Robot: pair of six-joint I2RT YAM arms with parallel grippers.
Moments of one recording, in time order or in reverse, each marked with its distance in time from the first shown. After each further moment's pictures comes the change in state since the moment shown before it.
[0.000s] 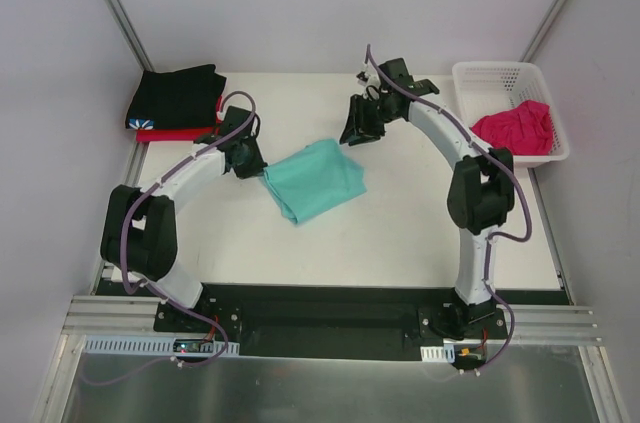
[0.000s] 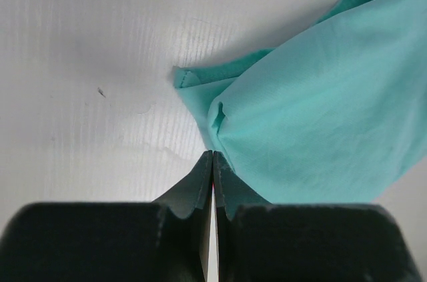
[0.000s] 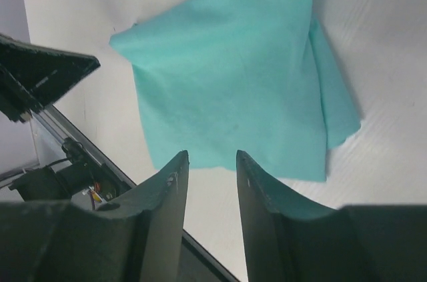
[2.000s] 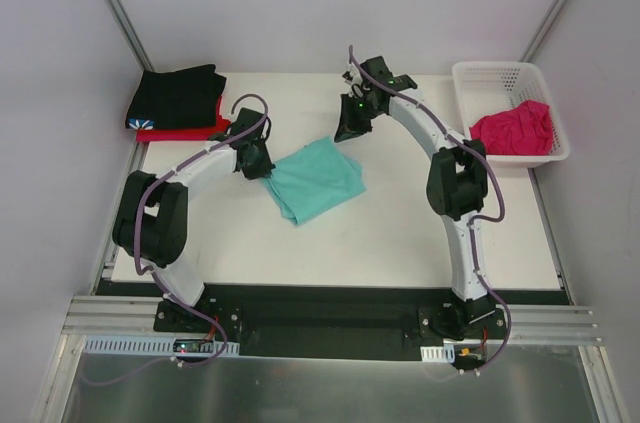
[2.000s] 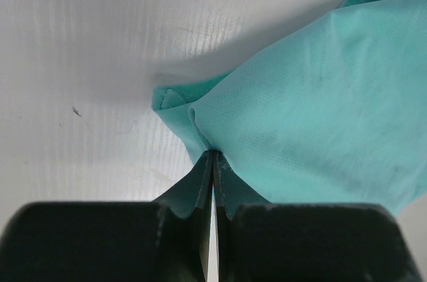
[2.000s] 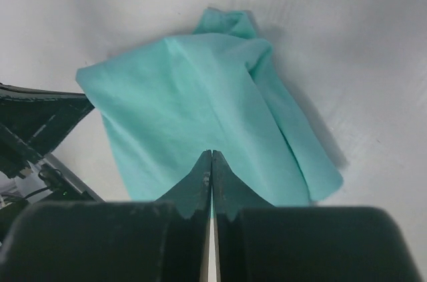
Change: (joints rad) left arm -0.039 0.094 0.033 0.041 -0.025 -0.004; right arm 0.042 0.140 0.182 -0.082 0.127 -0.014
